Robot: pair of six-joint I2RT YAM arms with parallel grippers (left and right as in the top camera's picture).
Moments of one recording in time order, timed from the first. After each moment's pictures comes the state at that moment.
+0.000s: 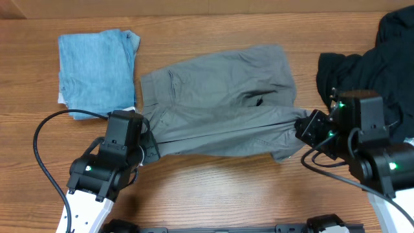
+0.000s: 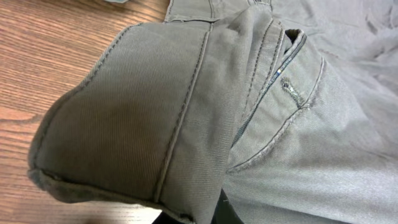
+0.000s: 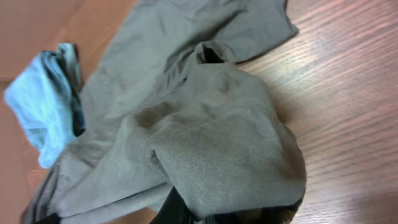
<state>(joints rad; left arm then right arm) -0.27 0.98 0.93 -1.01 -0.05 -0.57 0.17 1.03 1.24 -1.18 -0.18 0.72</state>
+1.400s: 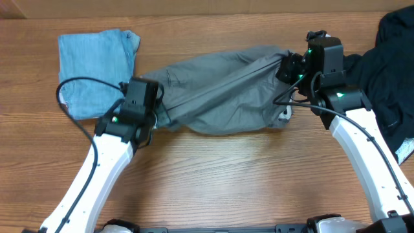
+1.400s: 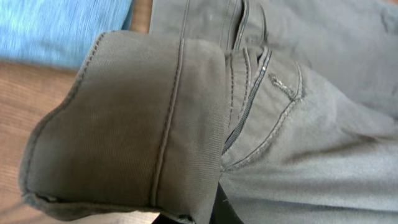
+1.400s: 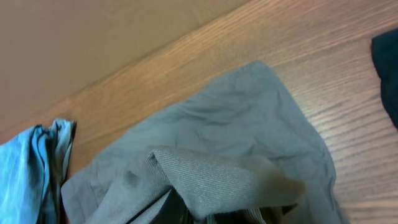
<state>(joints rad) -0.27 1.37 1.05 -0.74 -0.12 -0.63 0.17 1.46 1.24 -0.47 -0.04 0.57</state>
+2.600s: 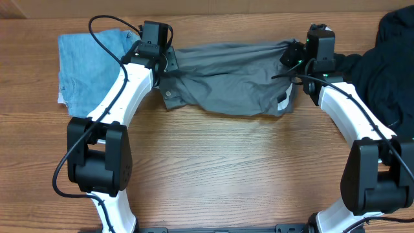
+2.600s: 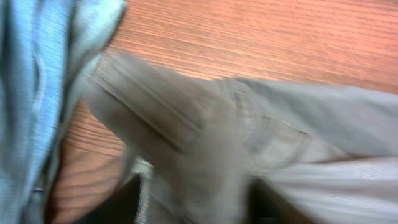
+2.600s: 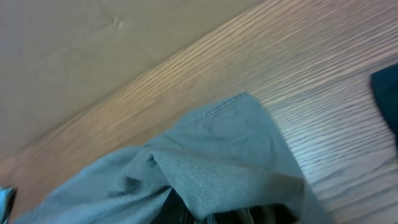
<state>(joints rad) -0.20 2.01 1.57 -0.49 -0.15 -0.41 0.06 1.80 1.24 -0.09 -0.01 0.57</state>
